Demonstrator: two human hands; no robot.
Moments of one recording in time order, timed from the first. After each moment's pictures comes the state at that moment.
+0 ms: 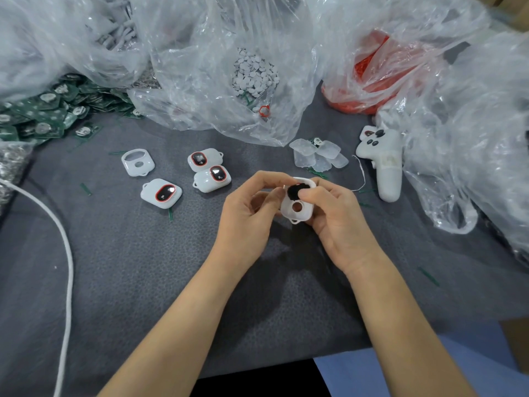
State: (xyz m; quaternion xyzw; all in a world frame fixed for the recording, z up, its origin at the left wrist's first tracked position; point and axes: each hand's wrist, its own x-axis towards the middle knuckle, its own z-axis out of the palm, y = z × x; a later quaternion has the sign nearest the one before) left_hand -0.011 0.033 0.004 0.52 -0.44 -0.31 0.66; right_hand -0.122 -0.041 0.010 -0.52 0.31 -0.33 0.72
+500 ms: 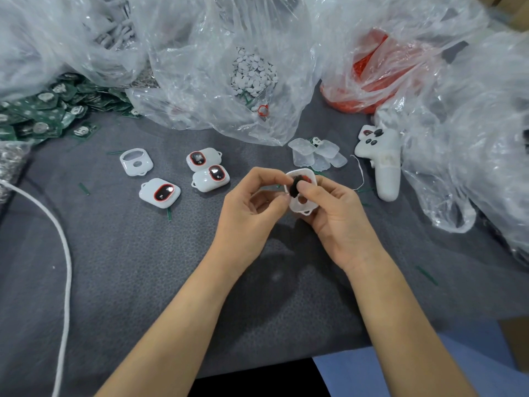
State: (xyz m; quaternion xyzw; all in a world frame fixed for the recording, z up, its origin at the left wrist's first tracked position) left_hand -0.009 0.033 0.004 0.51 -0.44 -0.33 0.67; right_hand -0.123 -0.041 0.015 -0.47 0.33 -0.34 0.74
